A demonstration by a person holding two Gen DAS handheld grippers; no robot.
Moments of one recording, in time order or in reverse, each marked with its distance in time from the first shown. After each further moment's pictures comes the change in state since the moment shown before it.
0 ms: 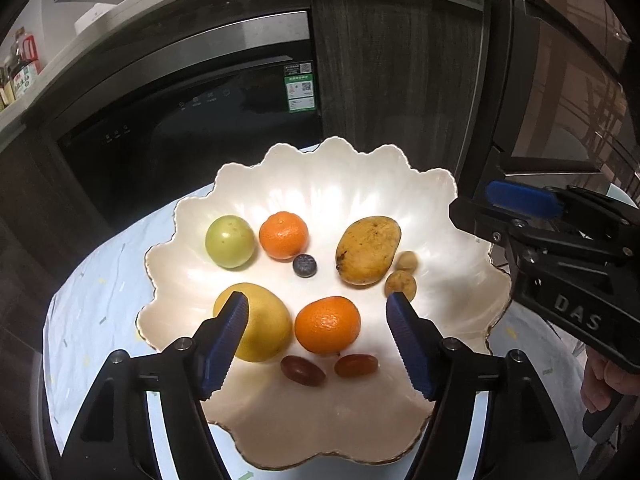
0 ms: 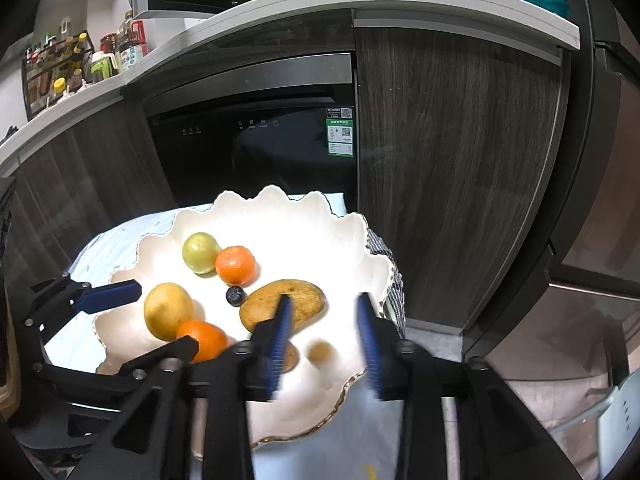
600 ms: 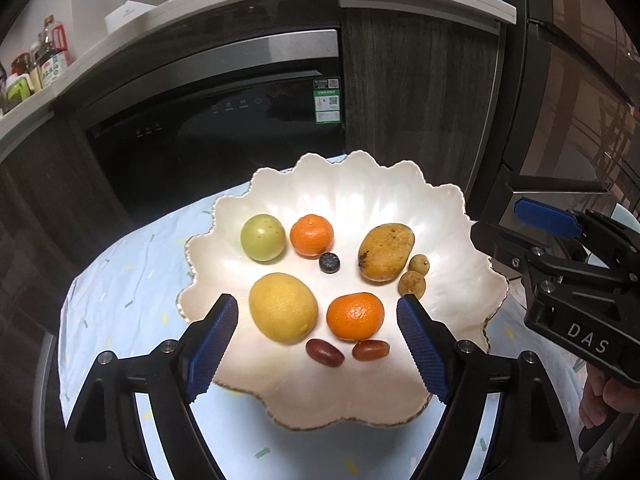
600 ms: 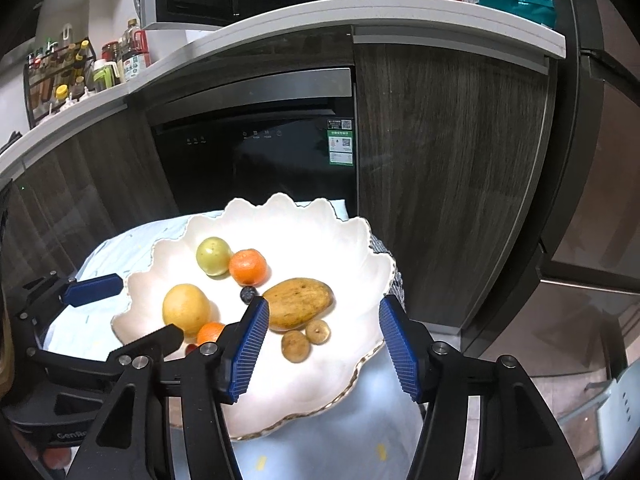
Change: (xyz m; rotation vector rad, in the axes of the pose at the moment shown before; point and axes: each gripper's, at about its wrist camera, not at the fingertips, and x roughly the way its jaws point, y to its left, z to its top) left arm -0.035 0.014 -0.008 -0.060 -0.036 0.048; right arm -0.028 0.014 -0.006 0.004 -0.020 -0.007
